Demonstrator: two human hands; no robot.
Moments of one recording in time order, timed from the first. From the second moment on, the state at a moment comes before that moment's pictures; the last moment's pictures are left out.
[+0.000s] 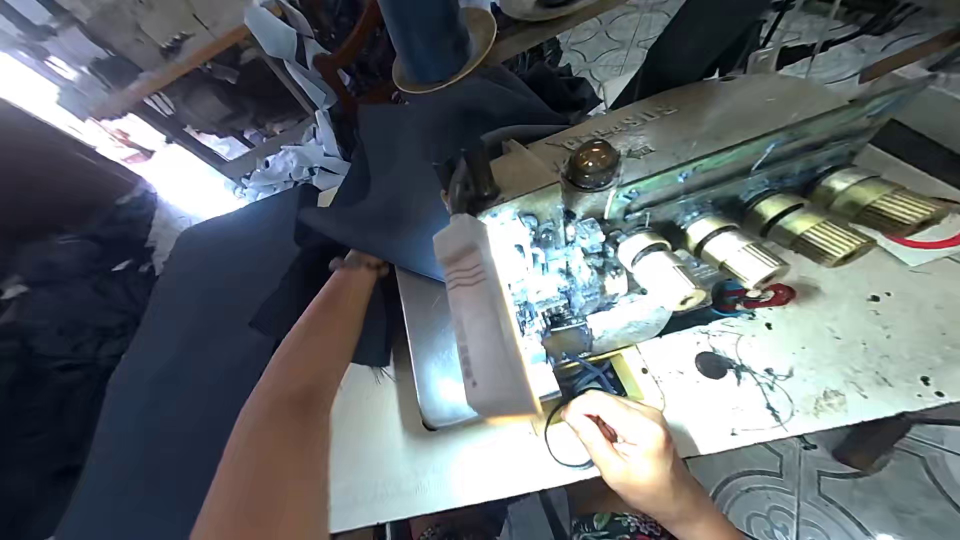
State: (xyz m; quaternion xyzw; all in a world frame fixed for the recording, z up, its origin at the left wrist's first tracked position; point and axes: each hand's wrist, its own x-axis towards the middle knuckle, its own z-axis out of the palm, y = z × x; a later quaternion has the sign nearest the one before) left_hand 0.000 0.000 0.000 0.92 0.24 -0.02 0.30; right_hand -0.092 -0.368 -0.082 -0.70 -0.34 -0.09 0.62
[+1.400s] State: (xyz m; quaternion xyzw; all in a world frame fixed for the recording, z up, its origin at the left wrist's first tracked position) left_hand -0.357 -0.087 0.039 0.86 0.01 -0.07 0.51; right_hand -0.187 -0.301 -0.054 -0.31 -0.20 0.59 0.71
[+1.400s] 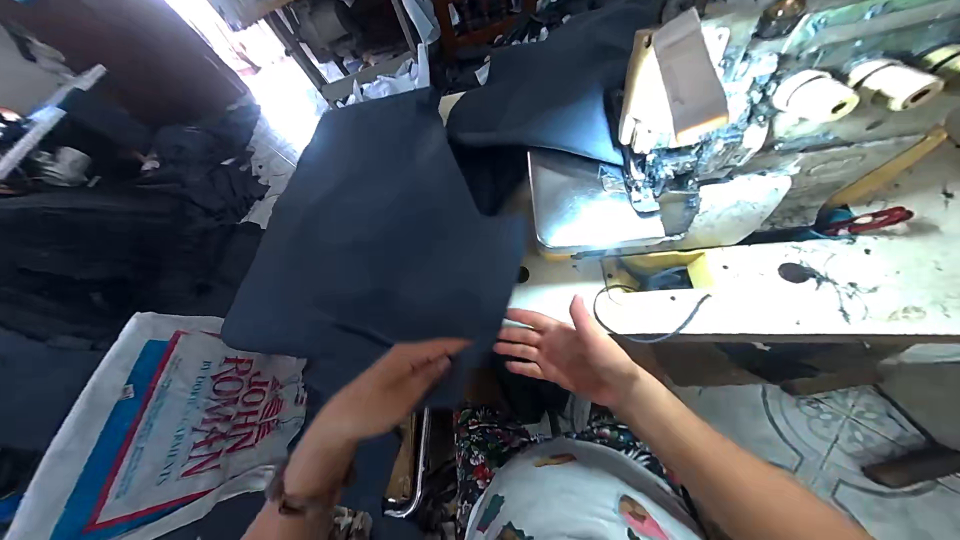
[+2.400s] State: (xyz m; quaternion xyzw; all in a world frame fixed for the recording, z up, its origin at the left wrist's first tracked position) left_hand -0.219 -0.153 -0.019 0.90 -0.17 0.01 0.39; right_hand -0.194 -0.366 -0.103 -0.54 -0.25 0.34 0.73
